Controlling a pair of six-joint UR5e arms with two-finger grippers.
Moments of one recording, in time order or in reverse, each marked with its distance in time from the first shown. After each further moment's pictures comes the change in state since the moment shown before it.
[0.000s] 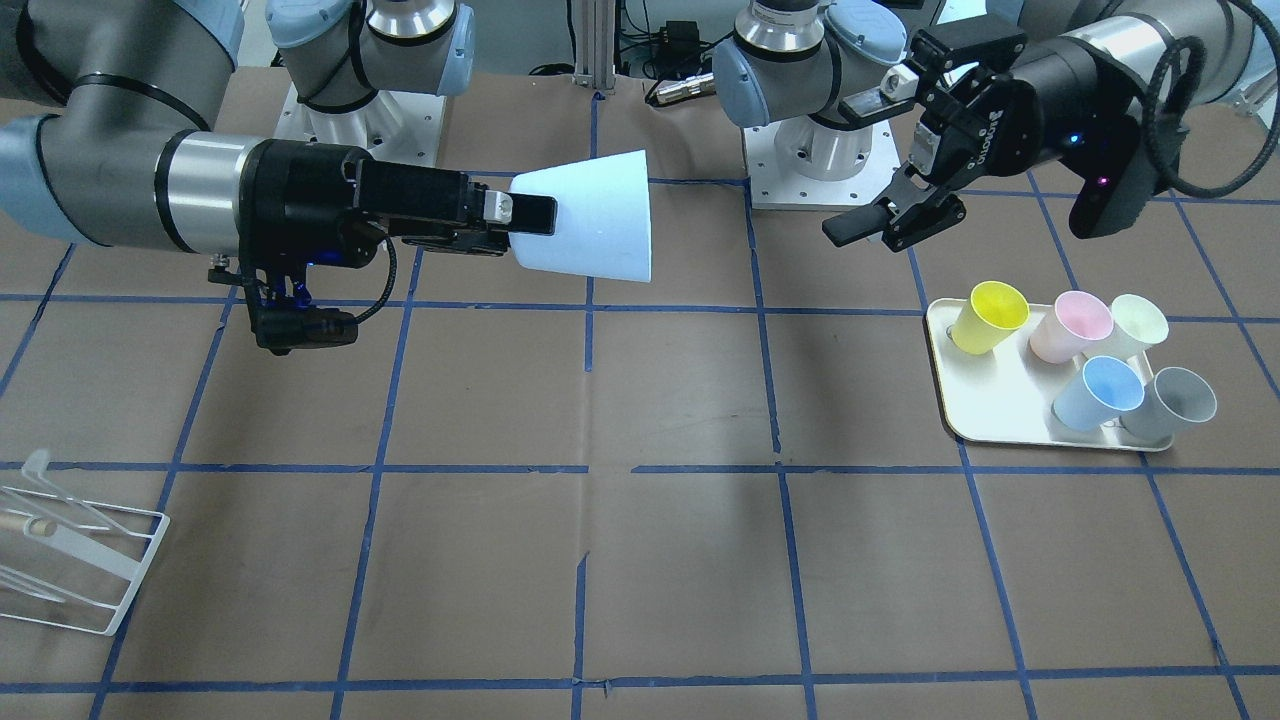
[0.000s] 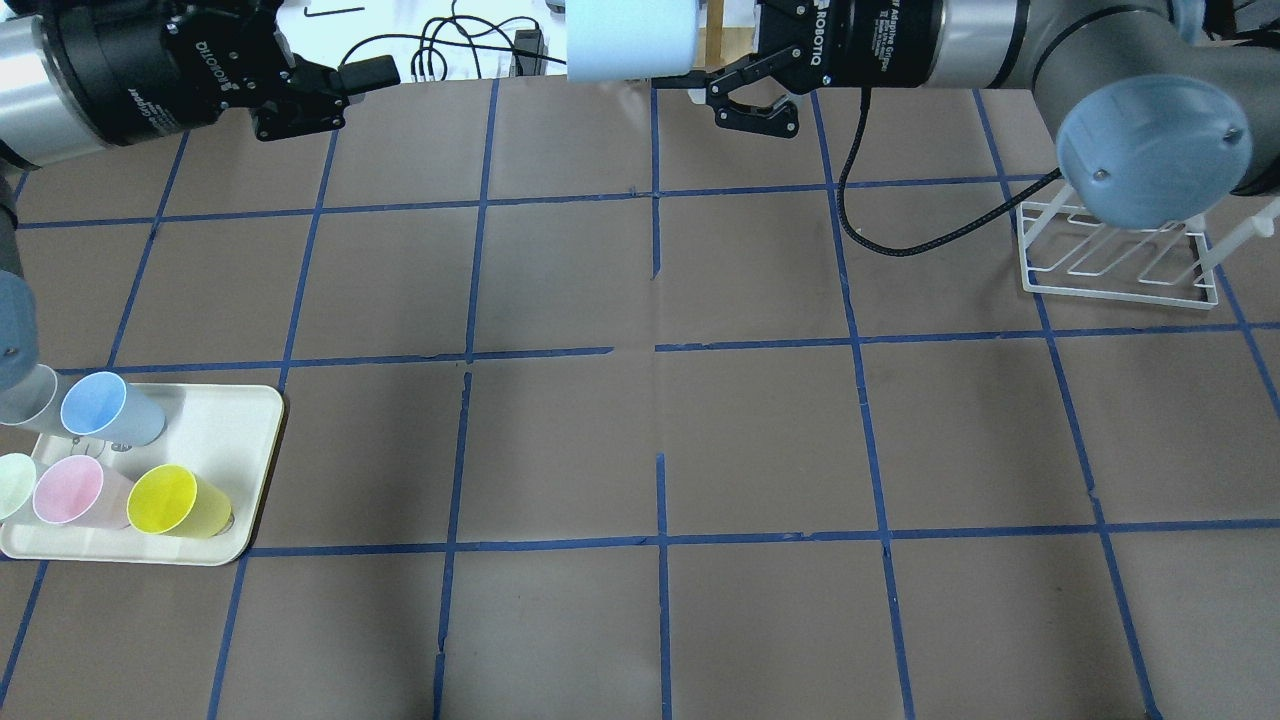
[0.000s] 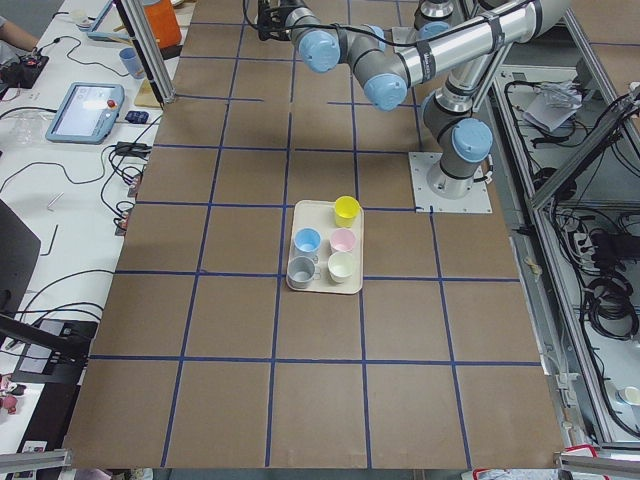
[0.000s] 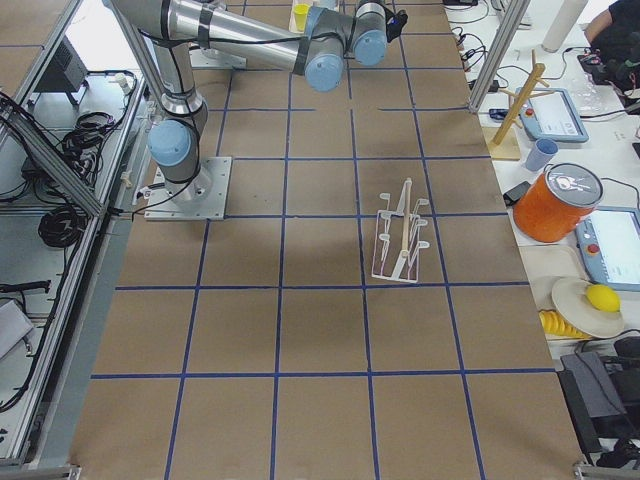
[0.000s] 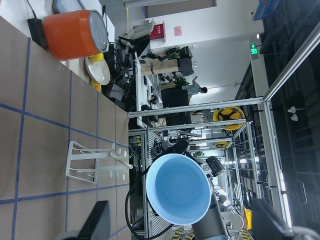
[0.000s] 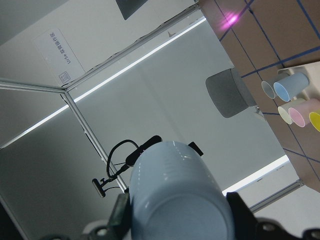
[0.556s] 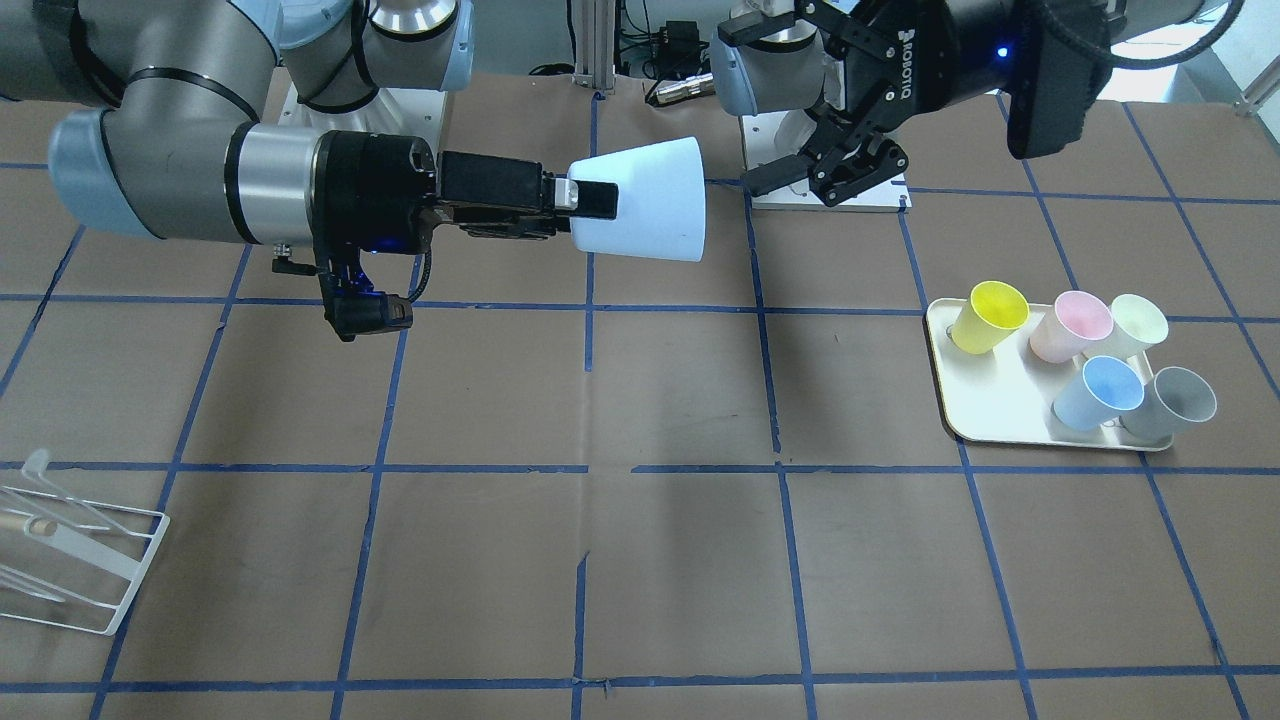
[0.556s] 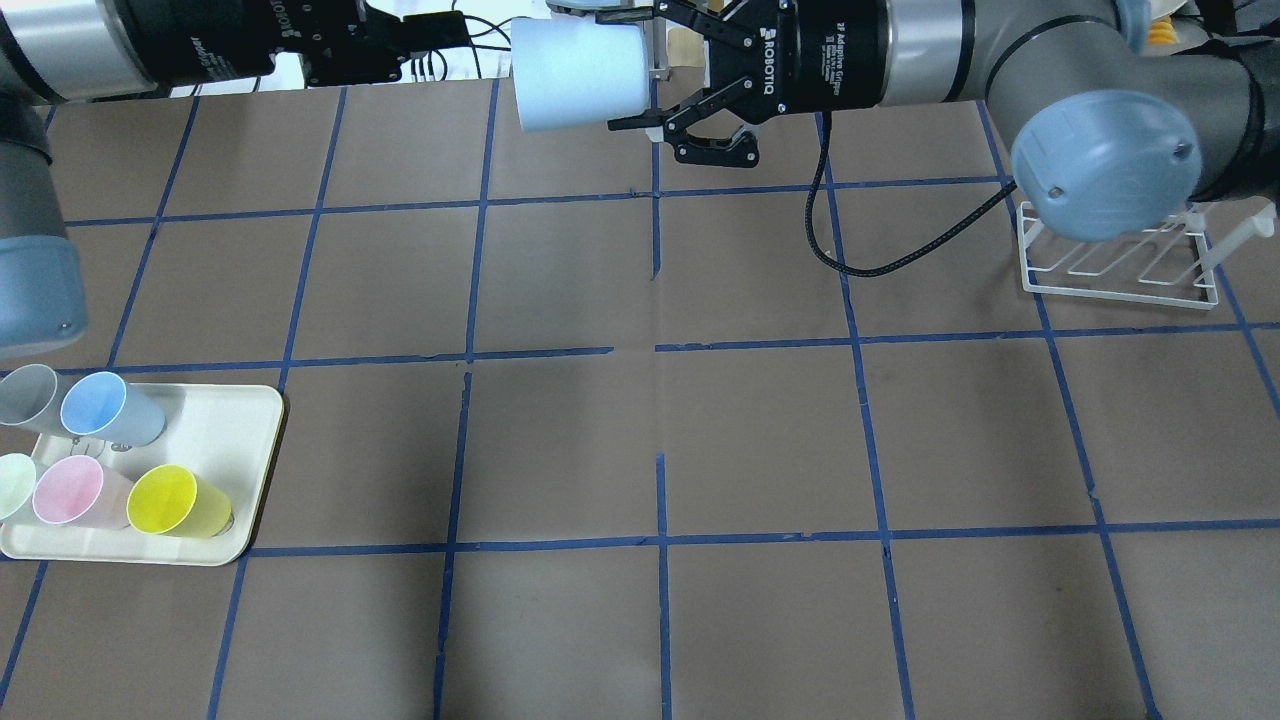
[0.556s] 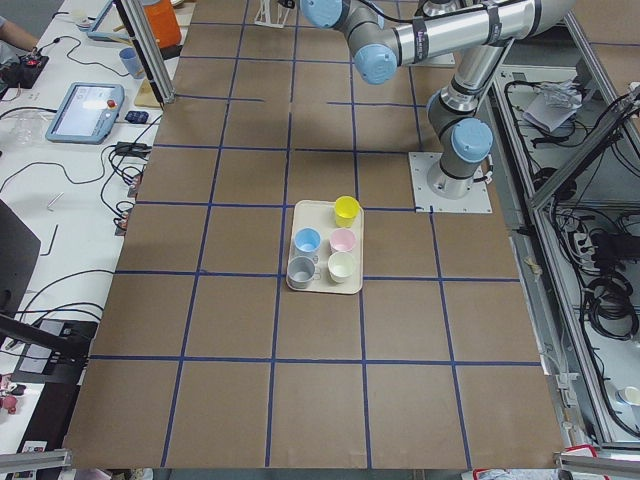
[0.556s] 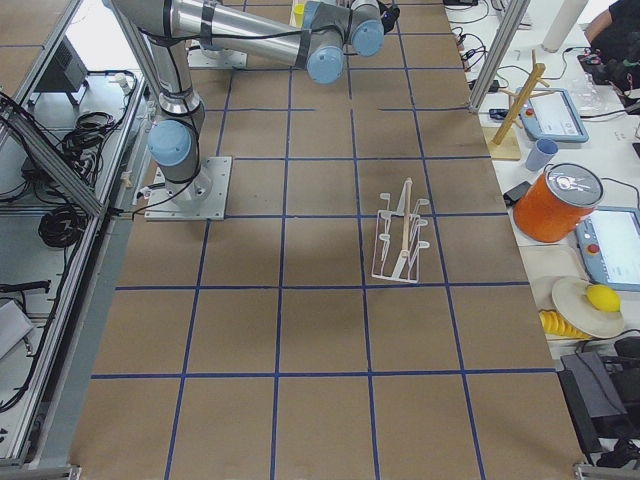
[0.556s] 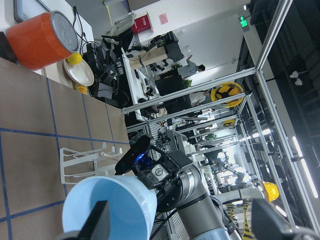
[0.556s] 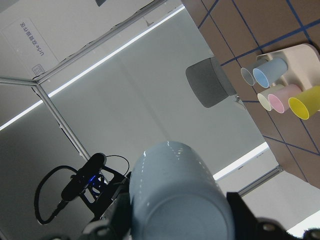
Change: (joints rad) left arm -0.151 -0.012 0.076 0.154 0.131 -0.054; right arm 0.057 0.003 -0.004 -0.022 -0.050 0.053
